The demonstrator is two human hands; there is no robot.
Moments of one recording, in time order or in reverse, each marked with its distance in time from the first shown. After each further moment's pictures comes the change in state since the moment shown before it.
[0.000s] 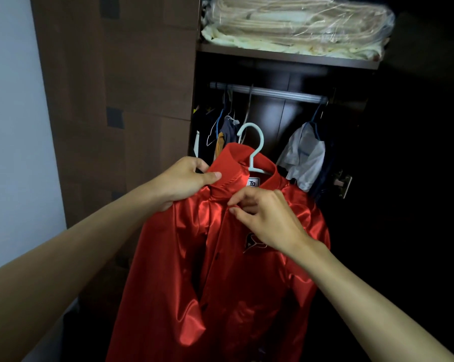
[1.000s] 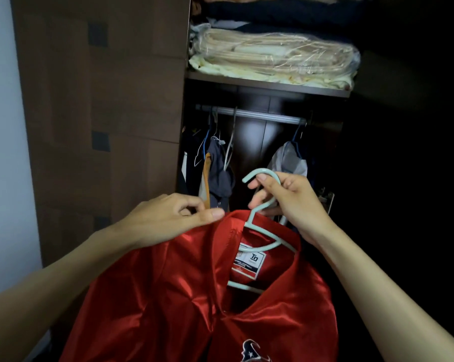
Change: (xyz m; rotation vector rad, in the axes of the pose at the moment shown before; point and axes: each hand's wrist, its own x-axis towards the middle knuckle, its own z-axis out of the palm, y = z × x) left_hand -0.029 -0.005 -0.025 0.589 -0.151 0.188; right_hand 0.021 -0.022 -0.060 0.552 0.159 0.274
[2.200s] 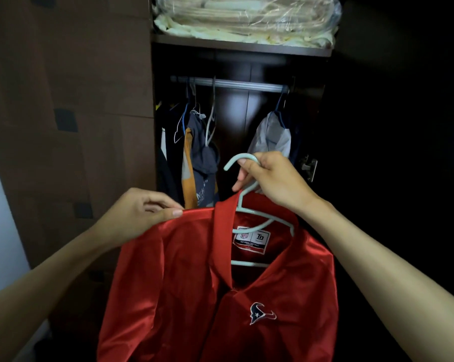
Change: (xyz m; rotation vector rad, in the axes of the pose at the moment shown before) left_hand 0.006 -0.050 0.045 -0.480 0.100 0.155; right_hand 0.003 0.027 -0.012 -0.465 -0.040 -0.053
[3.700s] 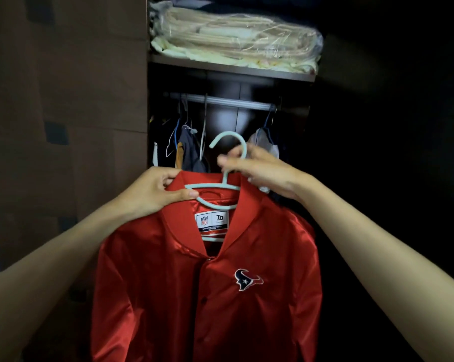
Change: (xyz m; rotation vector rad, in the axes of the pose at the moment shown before) left_hand 0.064 0.028 -0.002 -0.199 -0.057 0.122; right_hand 0.040 -0.025 -0.024 0.142 -0.132 0.160
